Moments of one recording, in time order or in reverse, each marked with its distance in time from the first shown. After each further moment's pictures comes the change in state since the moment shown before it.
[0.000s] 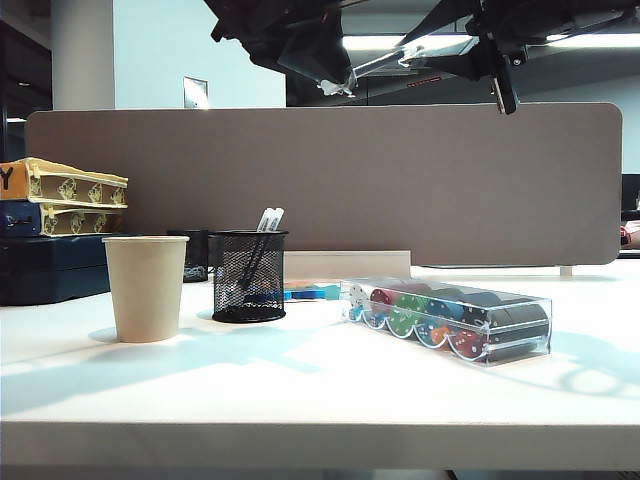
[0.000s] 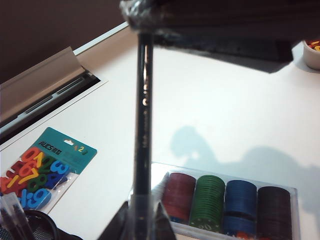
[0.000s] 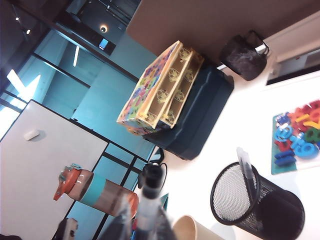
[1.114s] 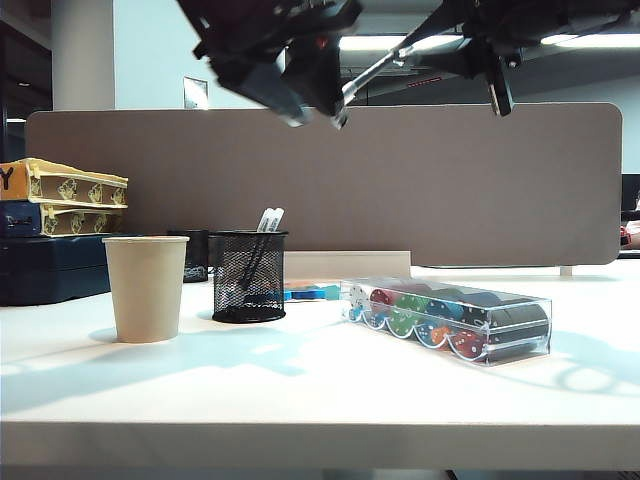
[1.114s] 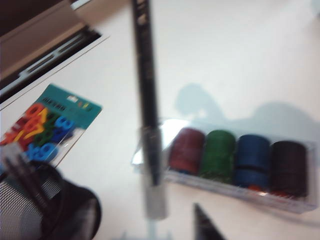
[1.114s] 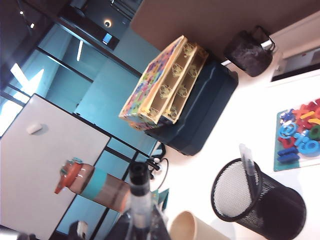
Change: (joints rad) left arm 0.011 0.000 0.001 -0.147 -0.058 0.001; right arm 0.000 0.019 0.008 0.008 -0.023 -0.010
